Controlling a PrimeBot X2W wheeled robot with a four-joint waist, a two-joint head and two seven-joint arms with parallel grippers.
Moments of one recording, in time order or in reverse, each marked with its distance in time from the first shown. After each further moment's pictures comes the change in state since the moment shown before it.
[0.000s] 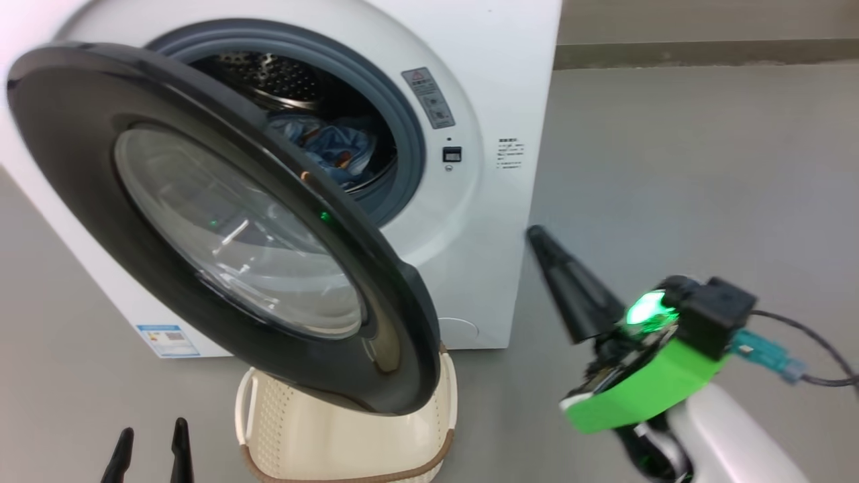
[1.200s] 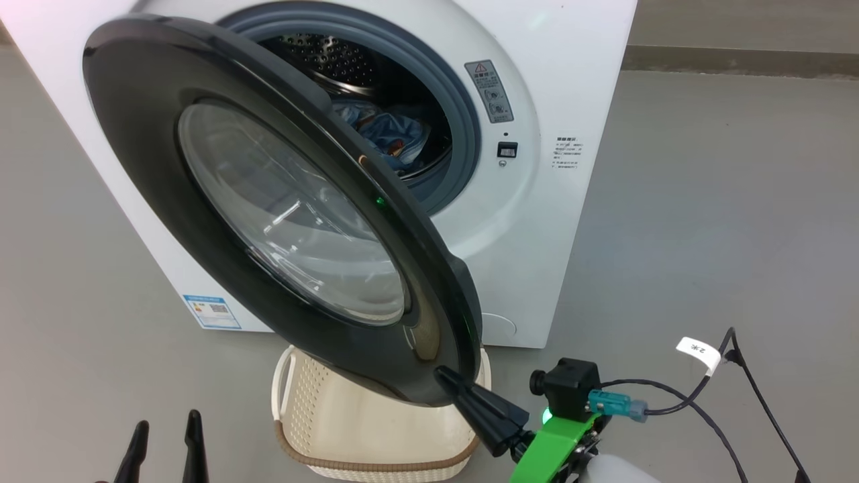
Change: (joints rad) left arm -0.024 -0.026 -0.020 0.010 -0.028 0.000 0.000; right arm -0.043 0.059 0.378 0.366 0.141 0.000 -0.007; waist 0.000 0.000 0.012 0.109
